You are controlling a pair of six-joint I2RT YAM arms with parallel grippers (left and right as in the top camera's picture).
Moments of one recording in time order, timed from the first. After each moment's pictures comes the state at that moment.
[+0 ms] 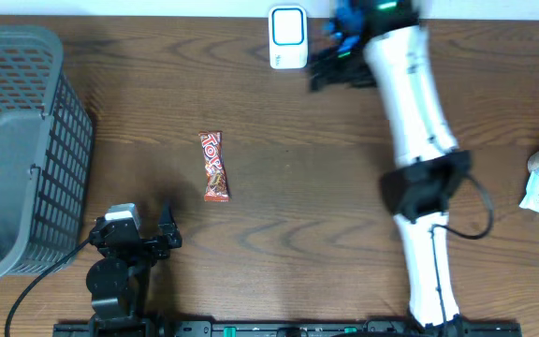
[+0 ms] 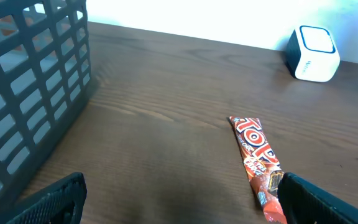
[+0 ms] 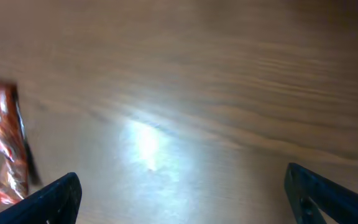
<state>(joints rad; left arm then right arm) 0.10 0.01 0.12 -0.39 0.05 -0.11 0.36 2.48 2.74 -1.63 -0.06 0.17</state>
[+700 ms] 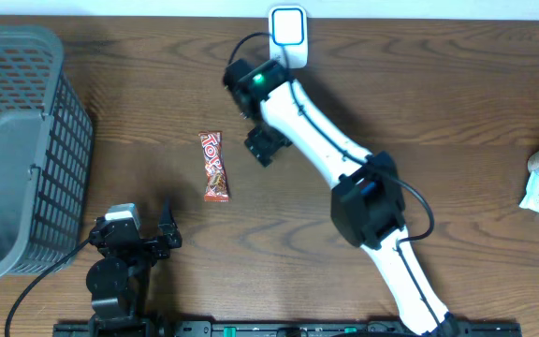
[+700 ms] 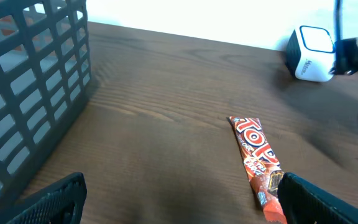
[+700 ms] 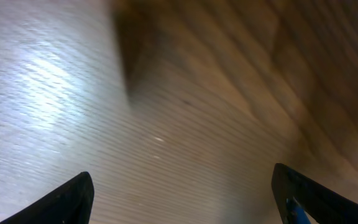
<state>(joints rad) 0.10 0.01 0.12 -0.39 0.05 -0.11 0.69 2.48 2.33 -1.48 0.21 0.04</state>
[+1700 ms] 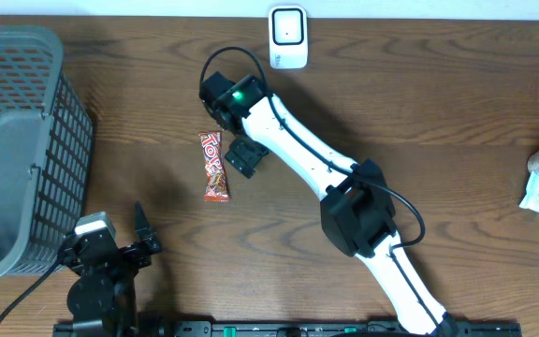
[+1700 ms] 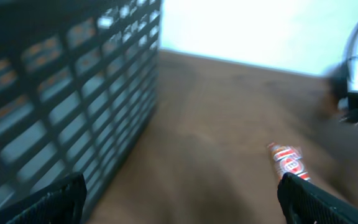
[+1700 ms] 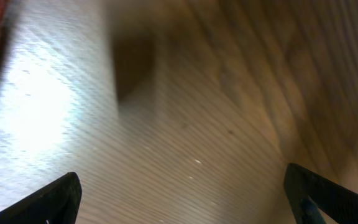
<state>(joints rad) 0.10 0.01 0.35 -0.62 -0.18 -0.10 0.77 2.48 2.33 -1.41 0.21 -0.05</state>
